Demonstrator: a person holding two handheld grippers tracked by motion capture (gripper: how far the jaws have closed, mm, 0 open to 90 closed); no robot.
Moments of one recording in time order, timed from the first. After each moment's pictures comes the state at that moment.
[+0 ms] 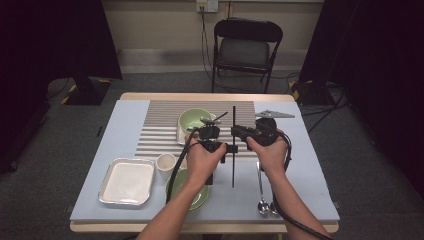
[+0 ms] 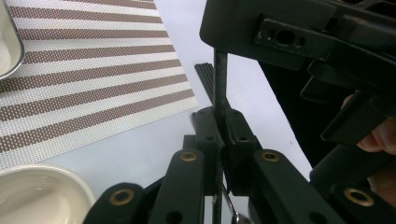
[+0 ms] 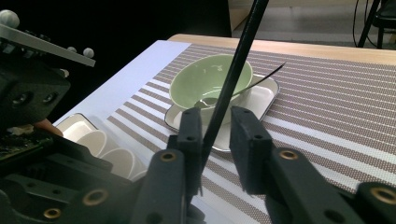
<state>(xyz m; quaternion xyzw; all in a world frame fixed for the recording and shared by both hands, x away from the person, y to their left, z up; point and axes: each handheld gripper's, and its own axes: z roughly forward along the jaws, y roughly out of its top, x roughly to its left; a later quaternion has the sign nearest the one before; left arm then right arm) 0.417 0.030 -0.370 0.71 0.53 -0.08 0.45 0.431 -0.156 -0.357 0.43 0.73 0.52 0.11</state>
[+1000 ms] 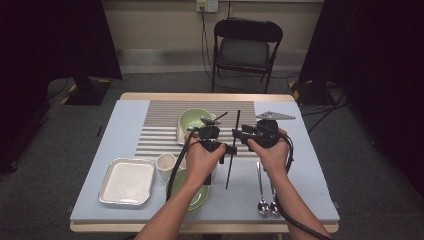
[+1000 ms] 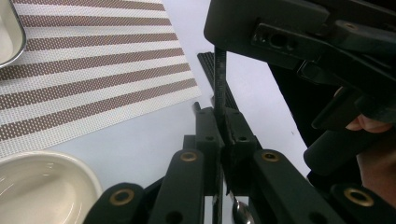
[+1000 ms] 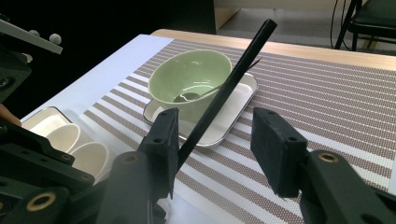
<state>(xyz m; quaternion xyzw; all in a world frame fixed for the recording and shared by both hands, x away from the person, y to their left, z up) 0.417 0.031 -0.369 0.72 0.54 -0.09 0.43 0.433 -0.162 -0.363 0.43 0.74 0.50 0.14</state>
